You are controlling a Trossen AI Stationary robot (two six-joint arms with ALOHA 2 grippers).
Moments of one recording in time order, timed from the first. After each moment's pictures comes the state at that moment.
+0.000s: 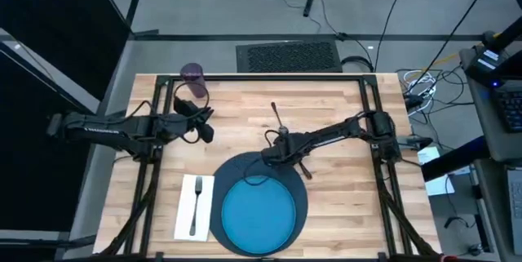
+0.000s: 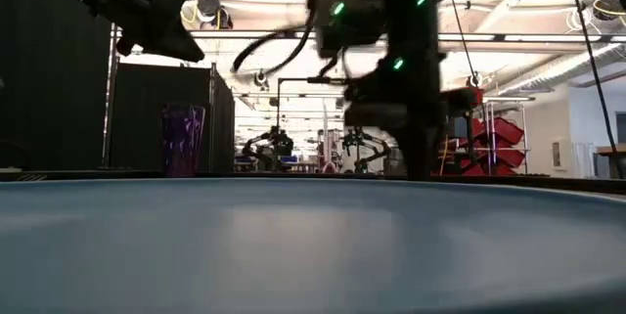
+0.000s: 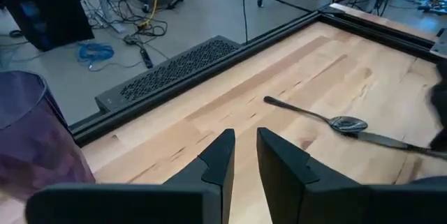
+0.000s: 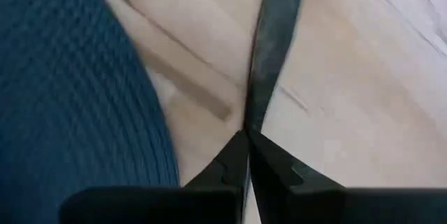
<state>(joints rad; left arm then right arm) 0.00 0.79 0.54 -0.25 -0.69 -0.39 0.11 1.98 1.39 -1.03 0.21 1.02</state>
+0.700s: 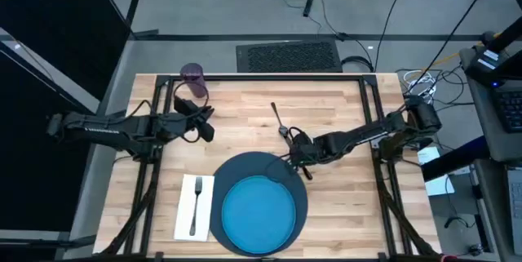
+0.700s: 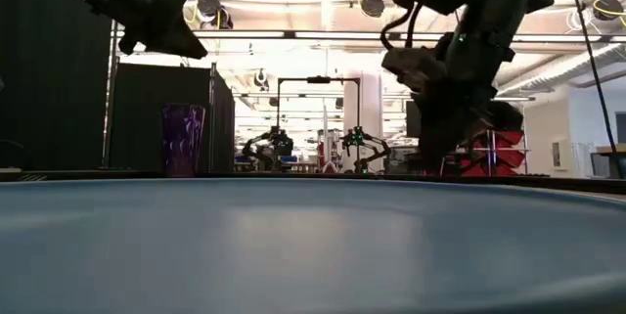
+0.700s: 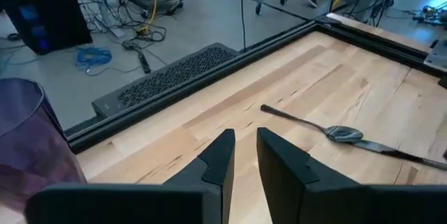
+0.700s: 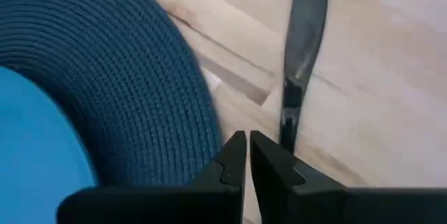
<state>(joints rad) 0.00 0.79 0.54 -0.21 -0.69 -0.37 0.14 1.61 0.91 -0.45 0.22 1.08</state>
